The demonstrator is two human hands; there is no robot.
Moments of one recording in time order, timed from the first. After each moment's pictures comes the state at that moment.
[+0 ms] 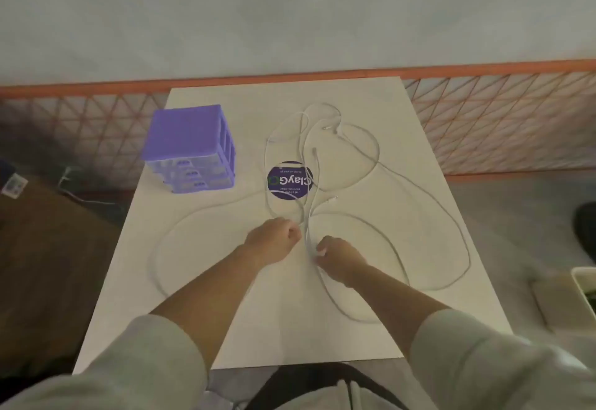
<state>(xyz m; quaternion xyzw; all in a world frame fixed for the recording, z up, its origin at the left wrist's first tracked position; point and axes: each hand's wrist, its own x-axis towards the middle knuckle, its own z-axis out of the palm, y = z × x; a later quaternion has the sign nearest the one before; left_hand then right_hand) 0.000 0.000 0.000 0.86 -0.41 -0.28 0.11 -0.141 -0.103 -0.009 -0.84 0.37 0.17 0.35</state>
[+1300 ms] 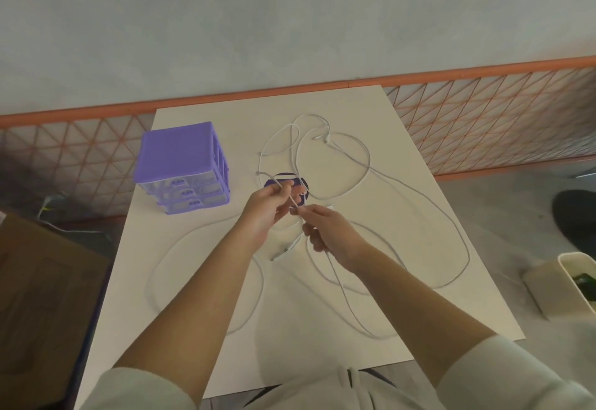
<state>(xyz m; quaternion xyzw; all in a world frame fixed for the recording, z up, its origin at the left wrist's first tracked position) 0.027 -0.026 0.064 0.62 -0.10 -0.45 0.64 -0.105 -0.097 0.060 -0.59 0.36 -0.04 0.72</state>
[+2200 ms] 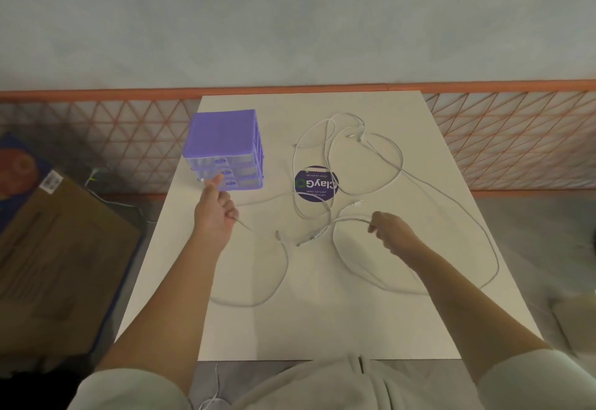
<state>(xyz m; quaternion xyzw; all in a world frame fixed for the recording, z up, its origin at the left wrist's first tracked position) 0.087 0.091 0.048 0.55 0.10 -0.26 0.79 -0.149 -0.124 0.051 -0.75 0.46 0.02 0.48</state>
